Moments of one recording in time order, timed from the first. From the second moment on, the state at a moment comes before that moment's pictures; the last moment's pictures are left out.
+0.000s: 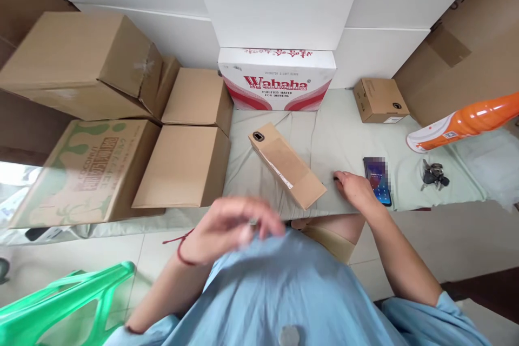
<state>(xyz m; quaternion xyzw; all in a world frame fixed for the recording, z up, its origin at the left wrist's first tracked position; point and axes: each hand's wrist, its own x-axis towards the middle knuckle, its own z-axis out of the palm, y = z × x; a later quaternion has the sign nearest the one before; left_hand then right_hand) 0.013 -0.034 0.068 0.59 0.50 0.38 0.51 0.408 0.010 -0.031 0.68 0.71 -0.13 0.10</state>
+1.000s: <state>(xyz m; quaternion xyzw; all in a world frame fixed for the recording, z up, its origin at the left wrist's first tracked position) 0.049 -0.002 -0.080 0.49 0.61 0.43 0.45 0.355 -0.018 0.013 0.67 0.35 -0.23 -0.61</state>
